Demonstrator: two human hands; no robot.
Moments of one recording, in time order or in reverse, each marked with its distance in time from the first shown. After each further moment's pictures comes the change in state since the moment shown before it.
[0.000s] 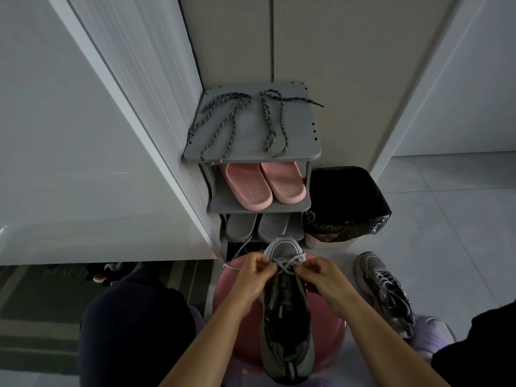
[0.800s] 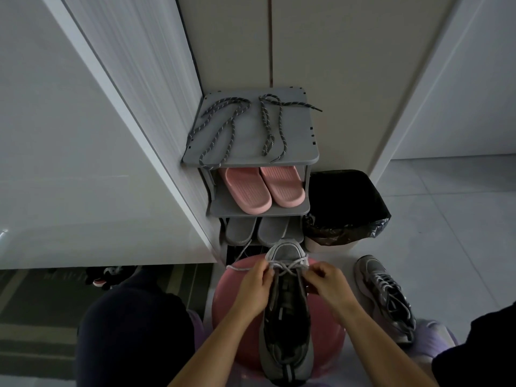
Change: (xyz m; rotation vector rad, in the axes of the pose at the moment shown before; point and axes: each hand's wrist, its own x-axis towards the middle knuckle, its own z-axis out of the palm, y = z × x) left_hand -0.010 -0.002 0.002 0.459 0.011 0.265; right_hand 0.001 0.010 -0.004 0.004 0.148 -0.050
